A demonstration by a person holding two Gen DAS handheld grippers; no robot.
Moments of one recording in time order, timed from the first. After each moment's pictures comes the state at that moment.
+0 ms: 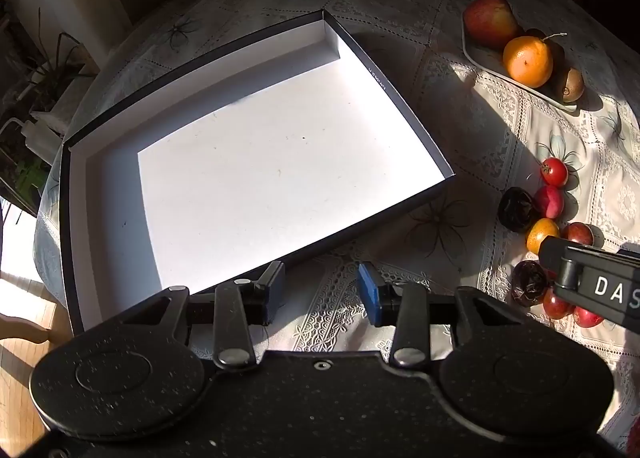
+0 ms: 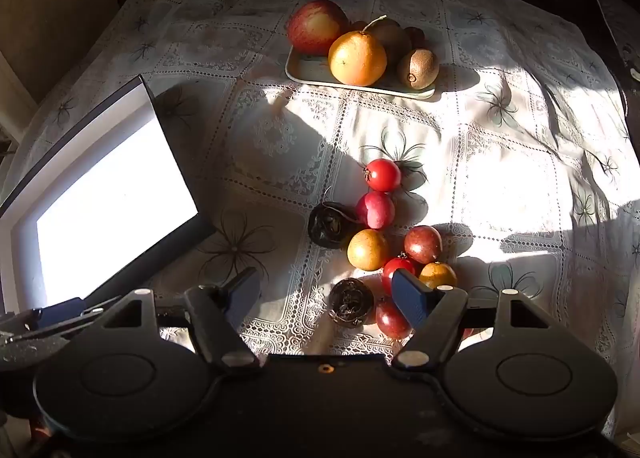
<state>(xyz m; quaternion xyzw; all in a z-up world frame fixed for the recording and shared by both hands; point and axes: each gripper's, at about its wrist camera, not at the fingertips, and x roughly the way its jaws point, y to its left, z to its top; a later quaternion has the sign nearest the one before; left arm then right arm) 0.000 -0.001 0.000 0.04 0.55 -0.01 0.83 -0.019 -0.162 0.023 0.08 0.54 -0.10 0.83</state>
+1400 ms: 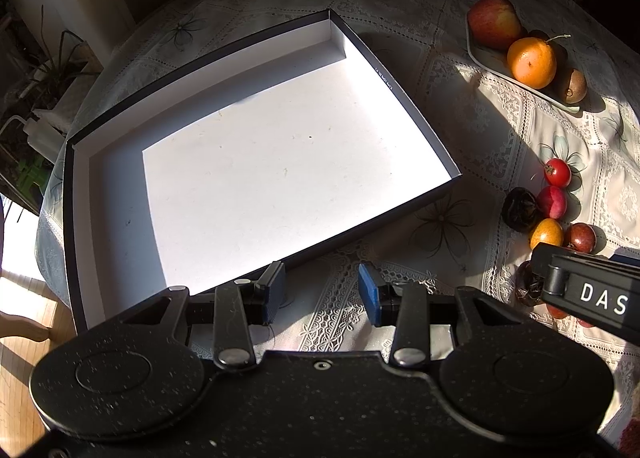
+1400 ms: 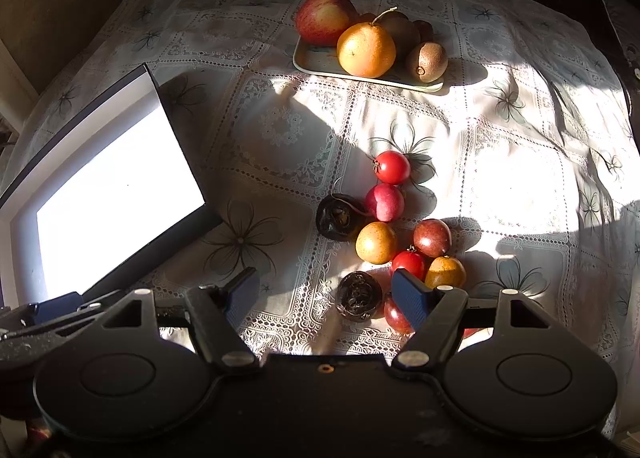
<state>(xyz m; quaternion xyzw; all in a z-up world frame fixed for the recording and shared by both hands) -0.001 0.001 0.000 0.03 0.55 -0.02 0.83 -0.016 -0.156 0.019 0.07 0.55 -0.10 0.83</state>
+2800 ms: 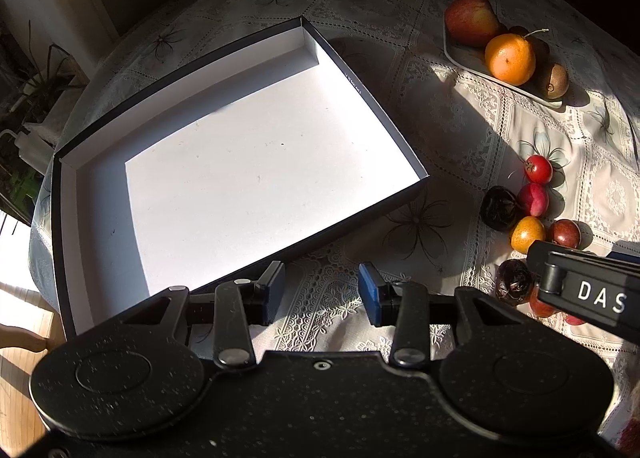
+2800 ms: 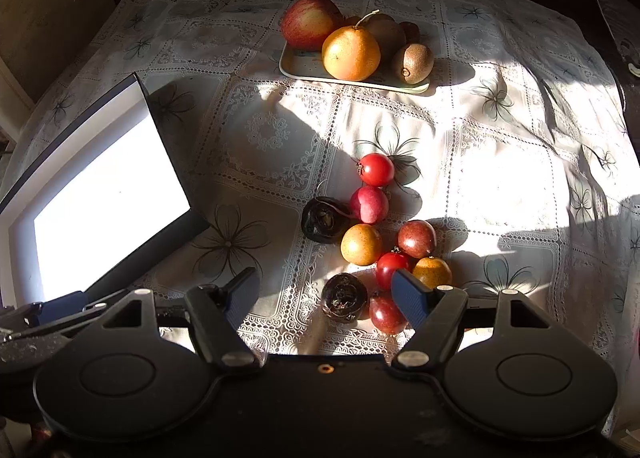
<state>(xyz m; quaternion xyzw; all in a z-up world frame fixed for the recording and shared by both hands) -0.003 -0.020 0.005 0.04 0.55 -0.03 0.83 -0.021 -0.171 0.025 0.08 0.55 -0.11 0.83</state>
